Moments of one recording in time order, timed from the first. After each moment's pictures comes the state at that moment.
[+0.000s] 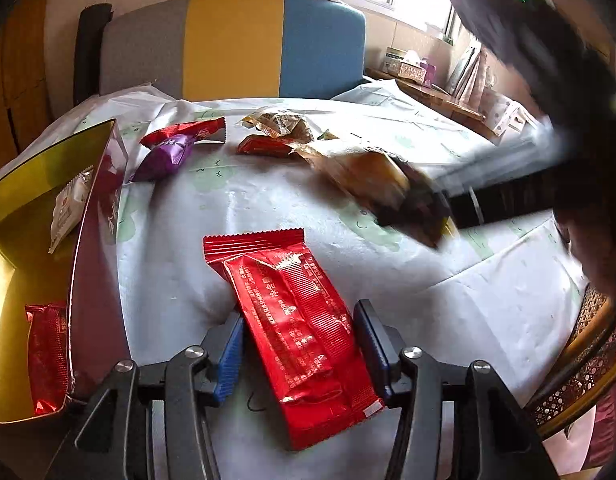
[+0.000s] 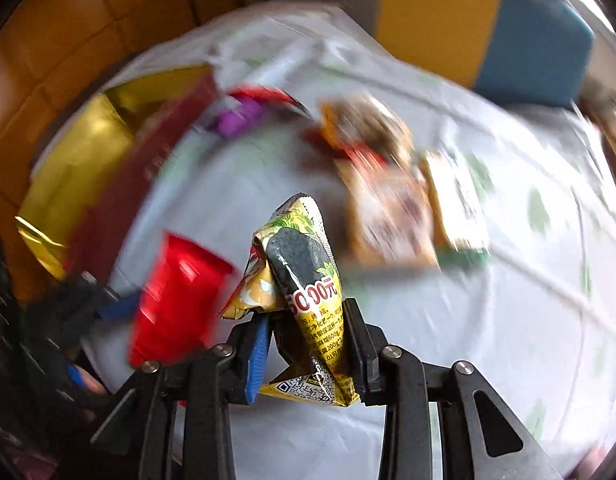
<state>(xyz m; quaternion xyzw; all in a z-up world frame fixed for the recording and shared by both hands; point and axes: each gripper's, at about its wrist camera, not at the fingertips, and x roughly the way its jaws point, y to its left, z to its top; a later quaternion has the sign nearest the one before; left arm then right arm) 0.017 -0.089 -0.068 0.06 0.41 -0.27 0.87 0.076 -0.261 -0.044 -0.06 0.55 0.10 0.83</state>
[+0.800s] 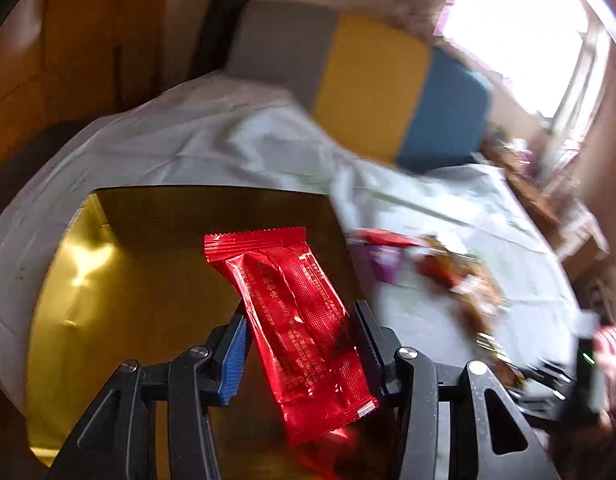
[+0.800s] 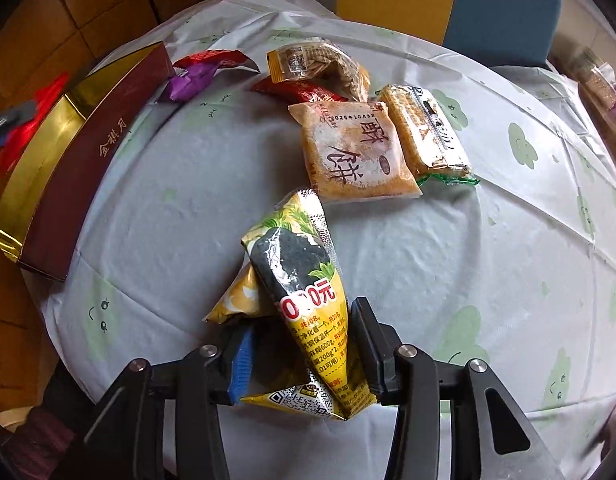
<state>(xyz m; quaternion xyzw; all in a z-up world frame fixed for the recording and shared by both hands) 0.141 0.066 0.011 -0.06 0.43 -0.11 0.89 0.074 -0.274 -0.068 -0.04 0.55 0.07 0.83</state>
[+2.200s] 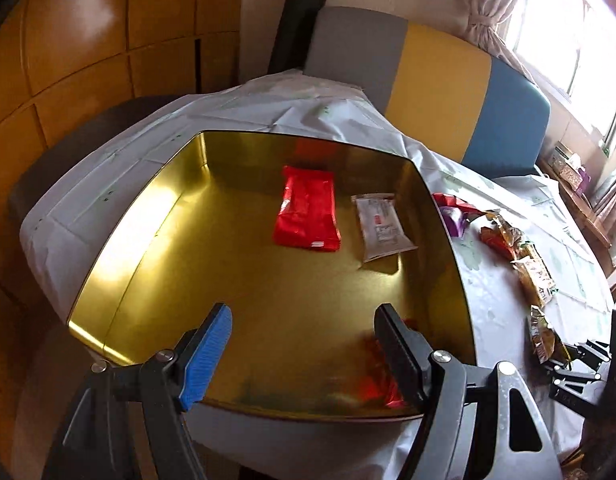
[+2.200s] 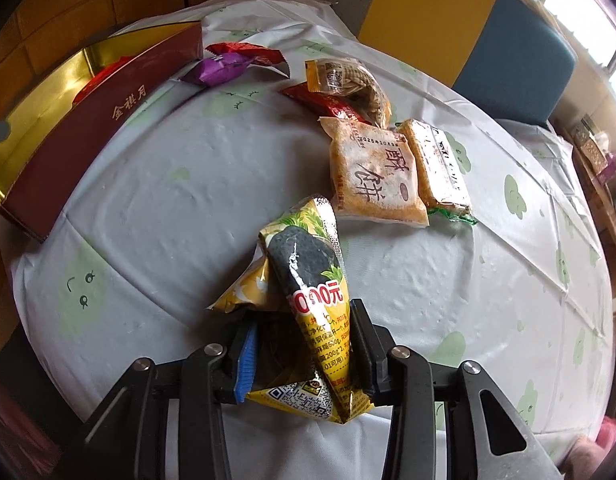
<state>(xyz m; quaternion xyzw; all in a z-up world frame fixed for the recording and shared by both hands) 0.048 0.090 -0.013 -0.07 0.42 0.01 0.91 0.036 -0.215 -0.076 -0.11 0.53 0.06 0.84</state>
